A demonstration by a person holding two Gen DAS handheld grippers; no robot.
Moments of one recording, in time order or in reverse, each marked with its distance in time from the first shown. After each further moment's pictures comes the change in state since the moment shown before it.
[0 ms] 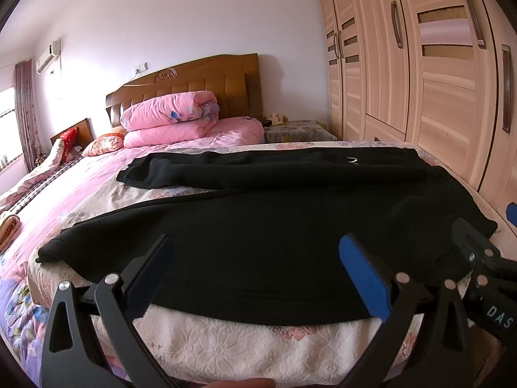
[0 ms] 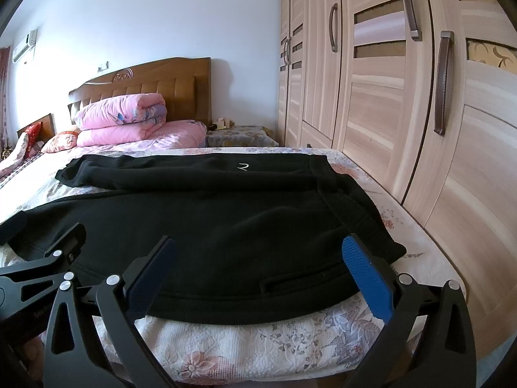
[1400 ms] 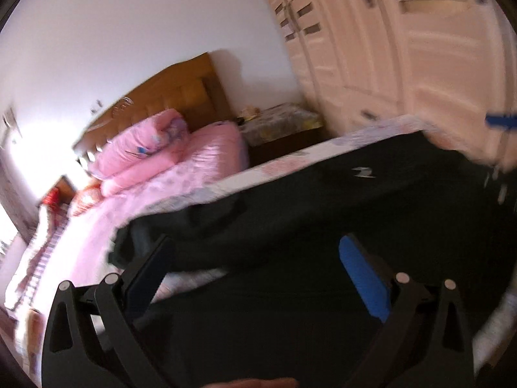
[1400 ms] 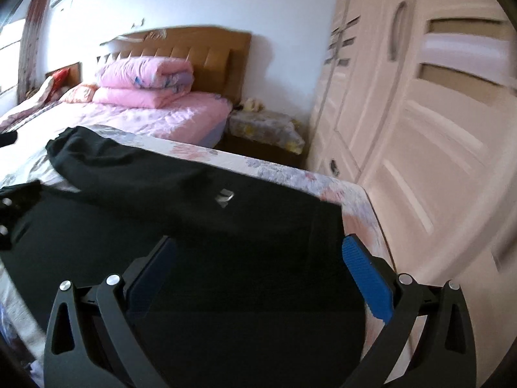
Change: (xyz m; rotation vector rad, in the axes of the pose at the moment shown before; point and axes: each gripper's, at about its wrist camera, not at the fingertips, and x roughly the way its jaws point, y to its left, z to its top) left arm 0.123 -0.020 0.136 0.345 0.100 -0.004; right arm 0.155 -0.049 0.129 -0.255 0.126 0.123
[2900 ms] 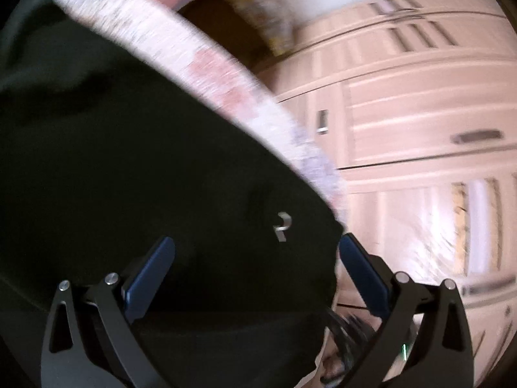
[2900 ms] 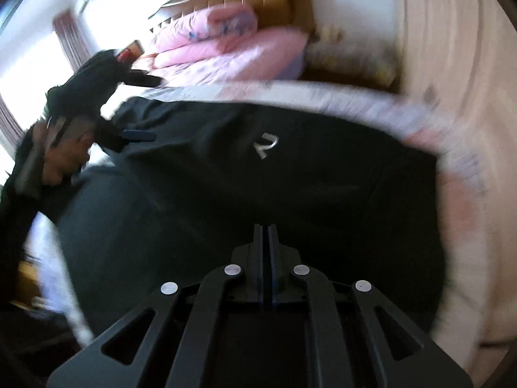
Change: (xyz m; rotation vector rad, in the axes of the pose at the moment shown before) left arm 0.249 0.044 0.043 -0.951 0.521 -0.886; right arm 0.124 -0.035 -0.010 0.131 0.356 0.575
